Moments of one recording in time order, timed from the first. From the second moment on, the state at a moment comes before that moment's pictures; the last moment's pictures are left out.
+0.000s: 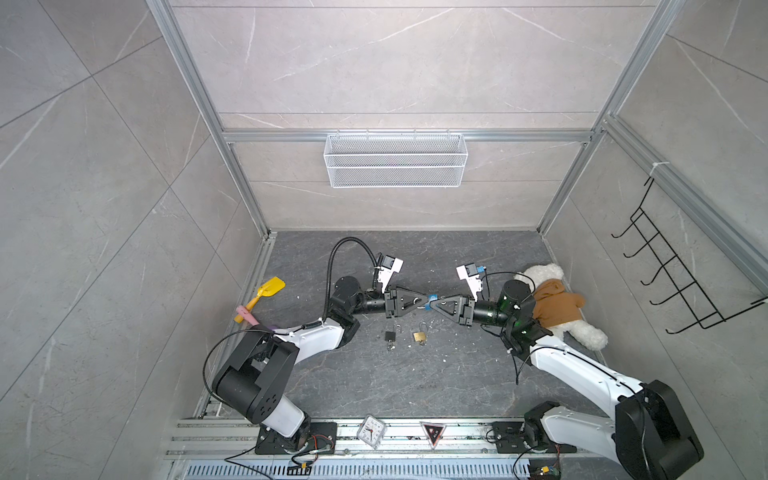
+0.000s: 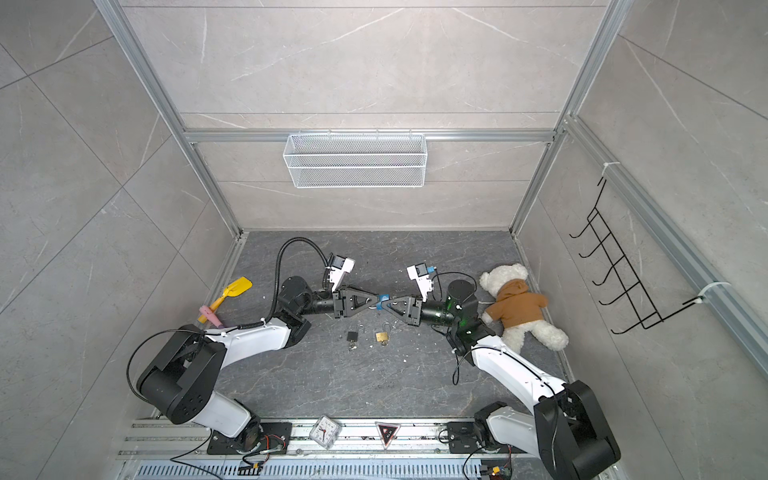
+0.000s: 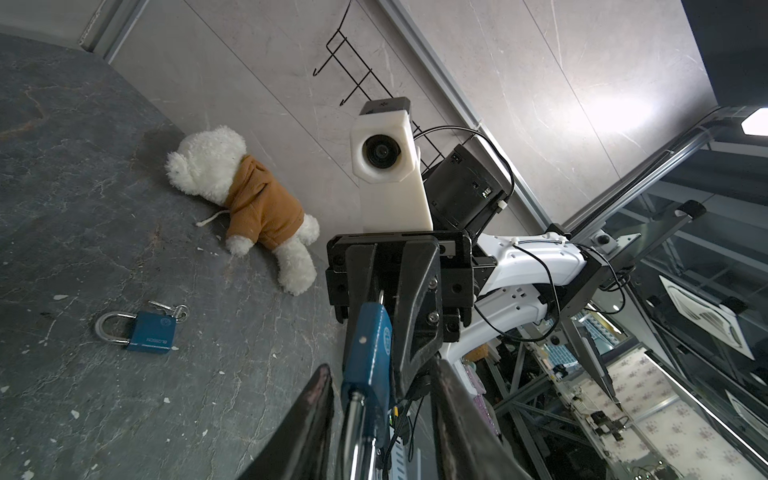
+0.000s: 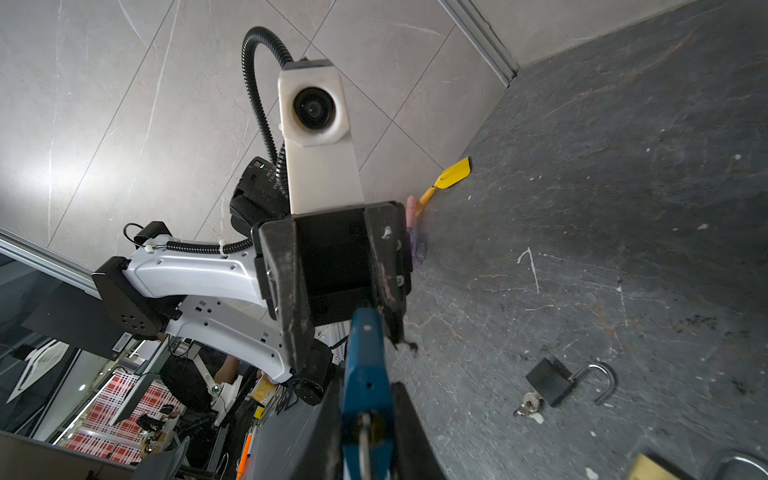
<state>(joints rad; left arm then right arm) -0.58 1.55 0.73 1.03 1.00 -0.94 0.40 1.19 0.59 0.52 -0.92 0.79</state>
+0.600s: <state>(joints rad) -0.58 1.60 0.74 1.06 1.01 -0.97 0.39 1.20 0.59 0.58 -0.92 0.83</state>
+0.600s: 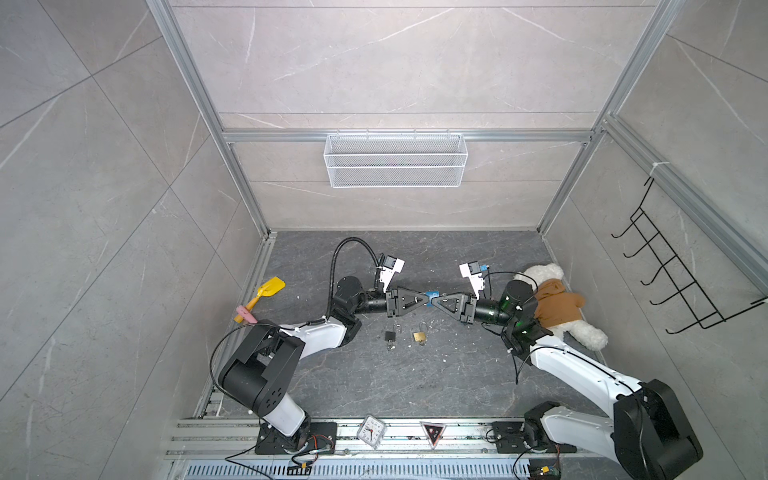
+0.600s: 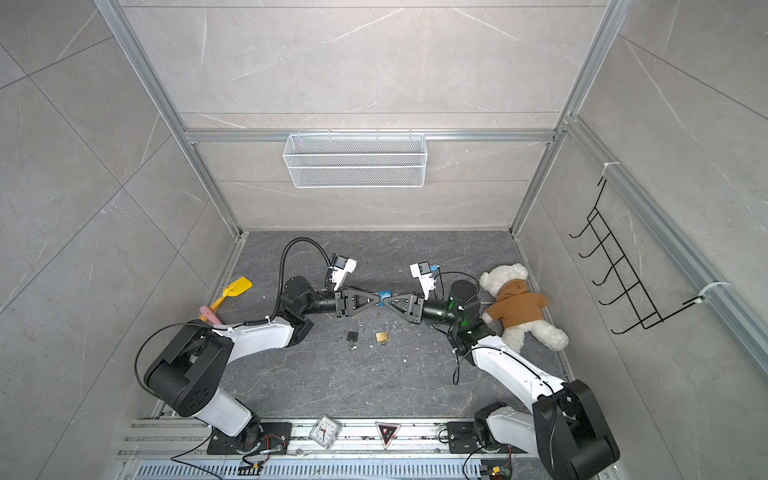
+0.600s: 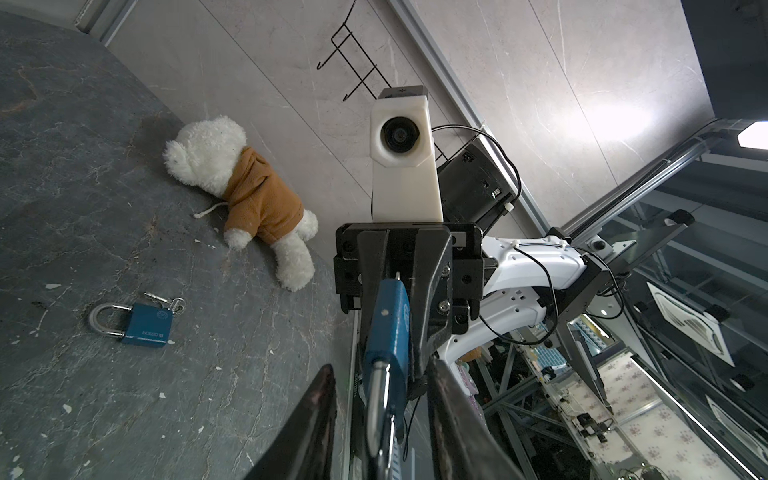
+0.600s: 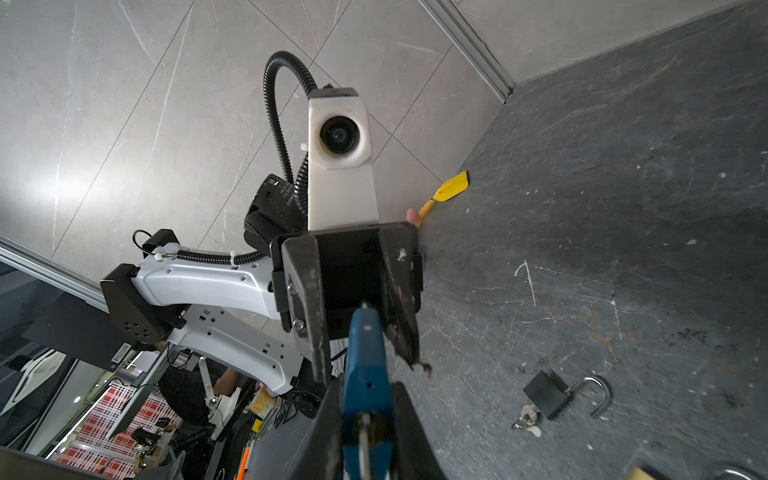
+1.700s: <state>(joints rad) -0.61 1.59 0.79 0.84 0.95 -0.85 0.37 1.20 0.59 0.47 -0.89 0.77</state>
